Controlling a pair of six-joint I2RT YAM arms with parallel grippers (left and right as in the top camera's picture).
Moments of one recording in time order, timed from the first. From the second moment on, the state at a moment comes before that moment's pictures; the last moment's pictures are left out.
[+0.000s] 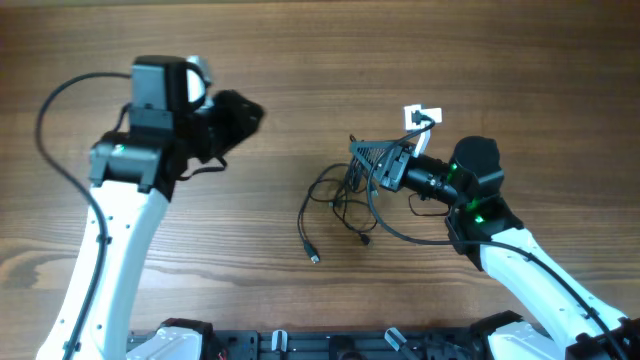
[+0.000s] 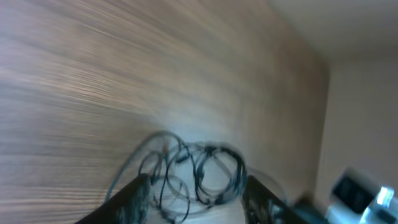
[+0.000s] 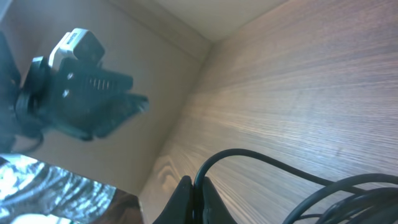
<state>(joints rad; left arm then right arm) -0.14 1.33 1.29 -0.82 0.38 -0.70 0.33 1.27 0.54 0.55 -0.74 0.85</state>
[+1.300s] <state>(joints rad) -0.58 1.84 1.29 -0.57 0.46 -0.48 0.05 1.27 0.57 0.41 -0.84 0.90</state>
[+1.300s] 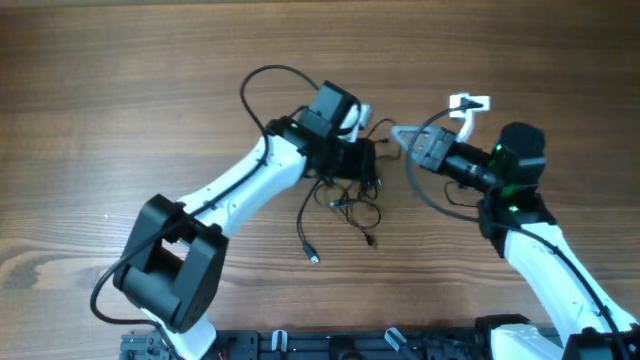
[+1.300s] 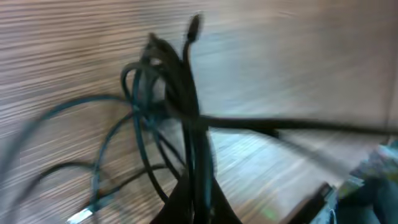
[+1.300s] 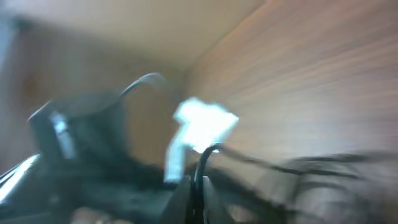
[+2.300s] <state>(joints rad) 0.37 1.39 1.29 -0.72 0.88 -0.18 -0.29 0.99 0.76 -0.42 -0.54 0.54</state>
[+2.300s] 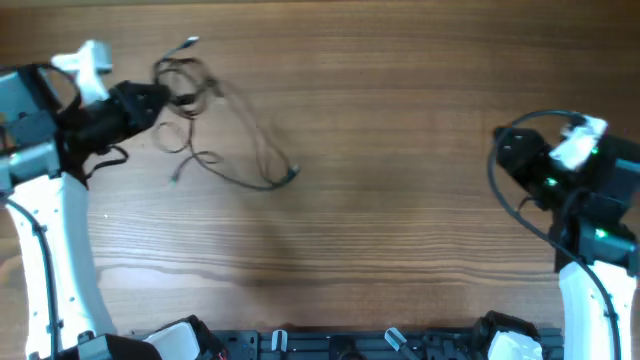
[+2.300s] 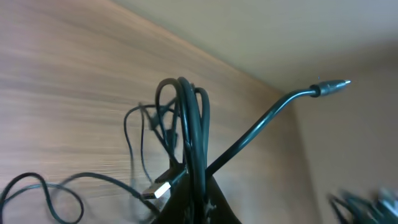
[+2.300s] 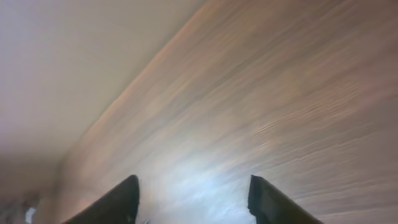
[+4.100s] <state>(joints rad) 0.41 1.37 1.29 -0.71 1.35 -0.15 0.02 1.16 0.79 -0.59 -0.38 0.67</state>
